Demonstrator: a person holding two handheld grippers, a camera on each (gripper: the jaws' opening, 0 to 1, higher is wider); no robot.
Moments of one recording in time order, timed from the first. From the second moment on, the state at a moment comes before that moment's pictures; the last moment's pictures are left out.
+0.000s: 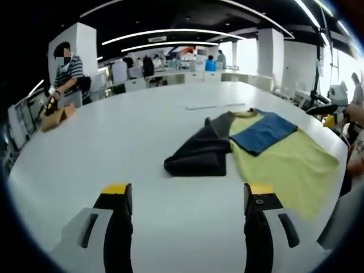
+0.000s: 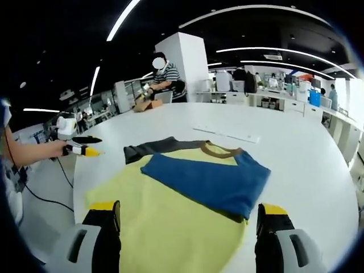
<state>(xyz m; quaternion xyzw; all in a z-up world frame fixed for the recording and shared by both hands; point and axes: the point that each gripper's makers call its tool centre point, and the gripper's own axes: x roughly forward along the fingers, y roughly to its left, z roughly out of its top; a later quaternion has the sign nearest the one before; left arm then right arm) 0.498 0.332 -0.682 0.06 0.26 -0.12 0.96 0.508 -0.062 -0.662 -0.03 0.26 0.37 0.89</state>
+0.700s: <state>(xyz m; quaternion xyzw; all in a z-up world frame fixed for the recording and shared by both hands) 0.549 0.352 -0.707 0.01 0.26 -0.09 0.96 0.479 -0.056 -0.647 -0.03 0.25 0.40 0.88</state>
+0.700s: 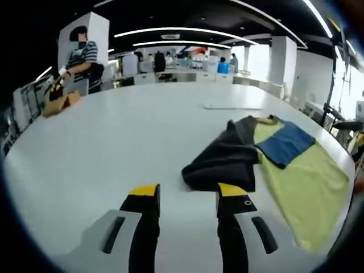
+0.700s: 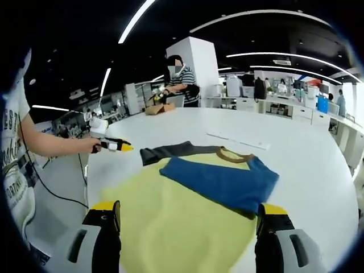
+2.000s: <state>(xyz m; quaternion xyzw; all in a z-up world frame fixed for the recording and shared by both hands) 0.580 0.321 -0.695 -0.02 0.24 -0.13 0.96 0.476 -0.069 -0.652 -0.03 0.25 0.38 0.89</state>
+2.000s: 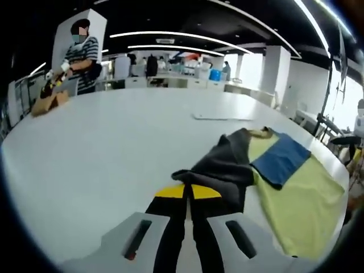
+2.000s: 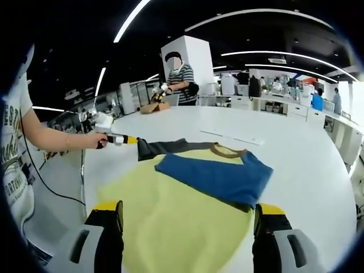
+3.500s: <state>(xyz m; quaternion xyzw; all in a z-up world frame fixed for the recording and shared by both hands) 0.558 0.123 -0.677 0.01 0.21 -0.30 0.93 0.453 -0.081 -0.655 -0.01 0.25 0.37 0.89</state>
